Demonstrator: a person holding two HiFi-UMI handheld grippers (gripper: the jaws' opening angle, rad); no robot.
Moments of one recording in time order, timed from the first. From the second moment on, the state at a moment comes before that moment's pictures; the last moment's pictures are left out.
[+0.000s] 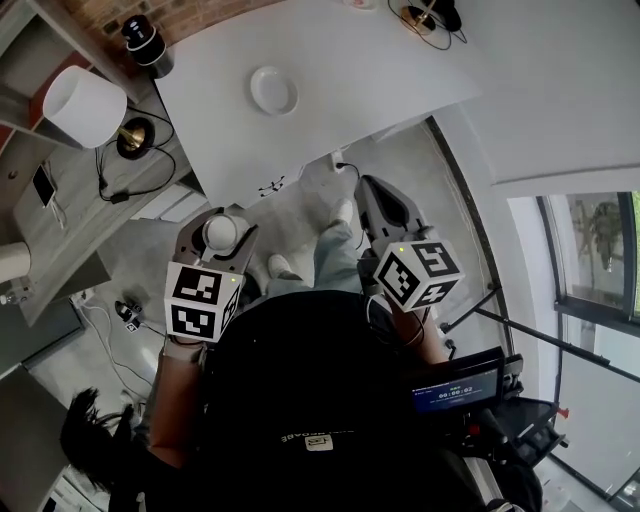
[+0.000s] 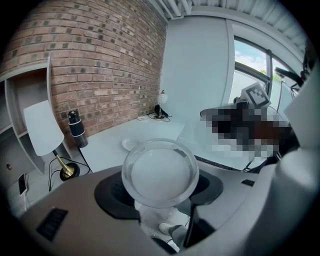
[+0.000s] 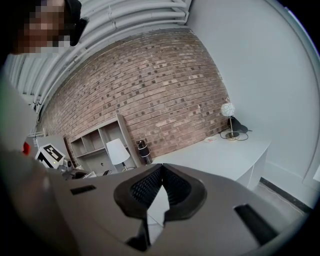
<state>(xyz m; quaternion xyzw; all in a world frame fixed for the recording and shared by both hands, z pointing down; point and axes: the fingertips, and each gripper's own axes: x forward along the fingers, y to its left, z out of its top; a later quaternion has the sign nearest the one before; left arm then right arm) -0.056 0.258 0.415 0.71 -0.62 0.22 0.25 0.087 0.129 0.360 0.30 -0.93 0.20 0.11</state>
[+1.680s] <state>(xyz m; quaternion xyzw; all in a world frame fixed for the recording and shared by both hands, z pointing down) -0.105 0.137 0.418 0.52 -0.77 0.16 0.33 -0.041 -0.054 0.378 0.06 -0.96 0.19 0.18</state>
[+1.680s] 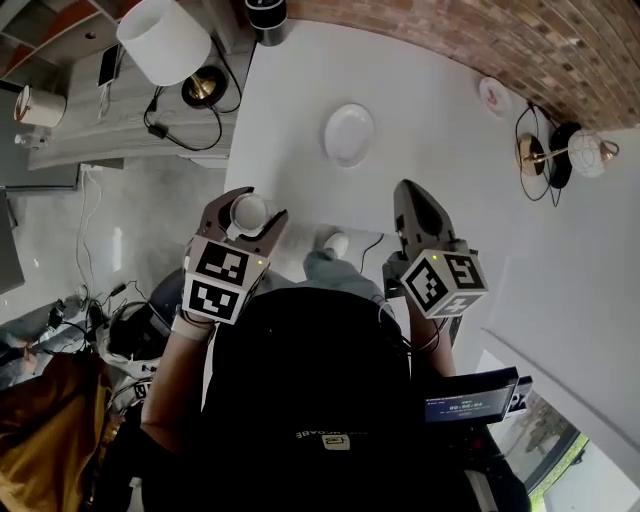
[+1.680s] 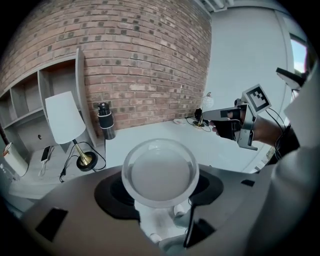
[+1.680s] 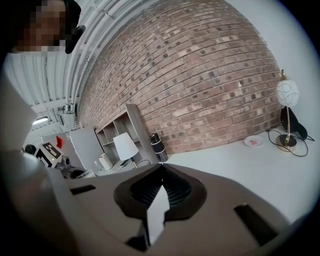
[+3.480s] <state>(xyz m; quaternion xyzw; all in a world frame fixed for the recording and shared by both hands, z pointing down) -0.137 -0.016 0.415 0.61 -0.70 0.22 0.29 0.002 -0.165 0.372 0.18 -0.95 0.21 0.16</state>
